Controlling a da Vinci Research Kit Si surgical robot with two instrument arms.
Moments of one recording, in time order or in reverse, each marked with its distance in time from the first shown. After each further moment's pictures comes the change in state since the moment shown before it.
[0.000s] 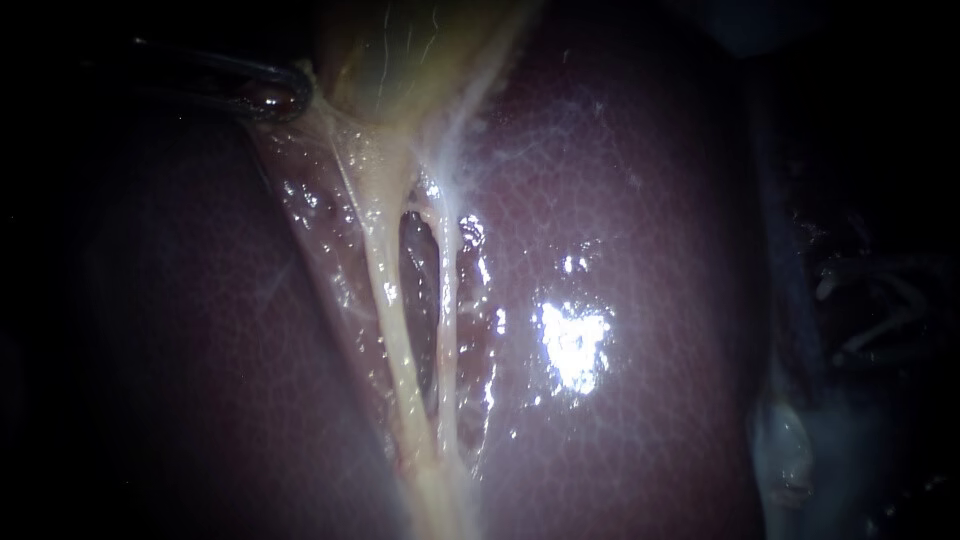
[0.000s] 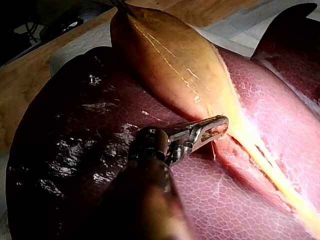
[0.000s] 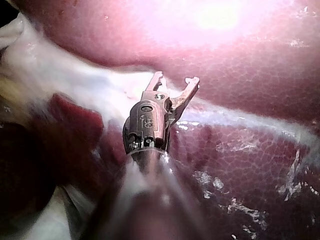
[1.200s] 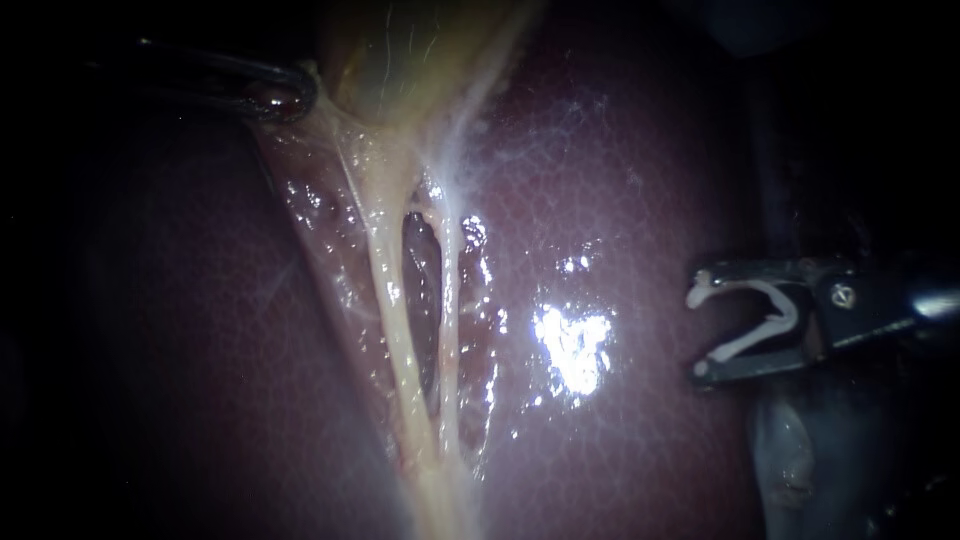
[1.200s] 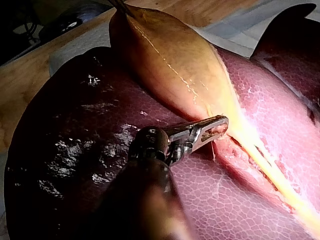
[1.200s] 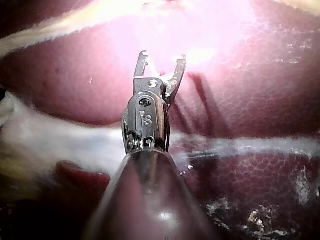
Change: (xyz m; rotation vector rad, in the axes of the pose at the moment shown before) right arm 0.011 -0.001 0.007 0.066 0.216 0.278; left arm 0.000 0.000 0.000 -0.003 -0.001 0.001
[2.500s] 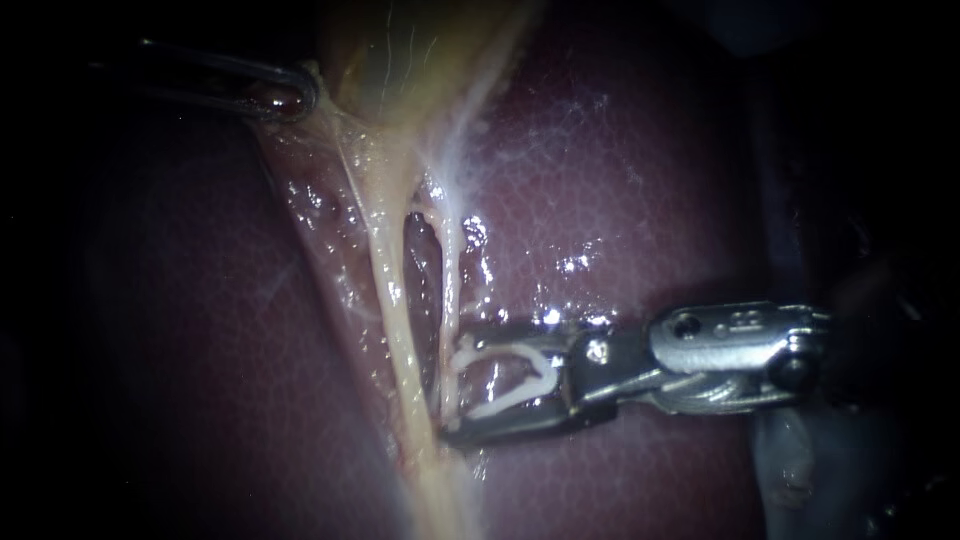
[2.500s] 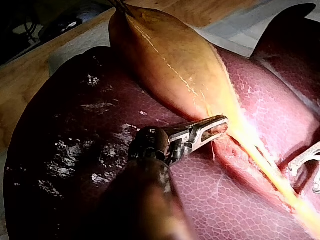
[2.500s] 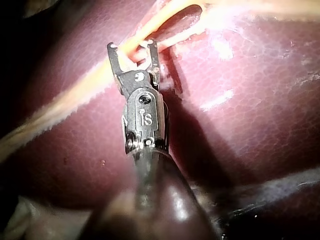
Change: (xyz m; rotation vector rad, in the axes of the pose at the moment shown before) right arm 0.004 -0.003 0.016 0.180 0.224 0.212; left arm 0.000 0.000 0.000 -0.004 -0.001 0.000
